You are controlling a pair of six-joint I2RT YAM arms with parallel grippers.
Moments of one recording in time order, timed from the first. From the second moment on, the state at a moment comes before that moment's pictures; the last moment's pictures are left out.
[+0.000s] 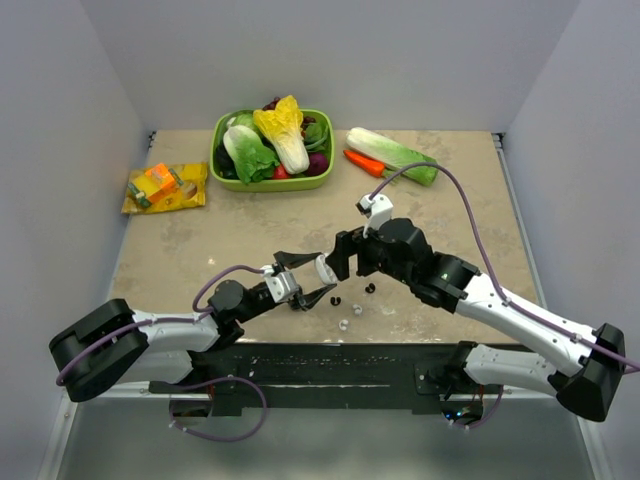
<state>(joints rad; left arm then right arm) -0.92 1.21 0.20 1.24 0.21 0.16 0.89 1.07 0.91 -0.31 0.14 0.41</state>
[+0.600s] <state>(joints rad) -0.92 1.20 0.20 1.26 0.20 0.17 0.88 0.98 0.91 -0.32 0.14 0.42</state>
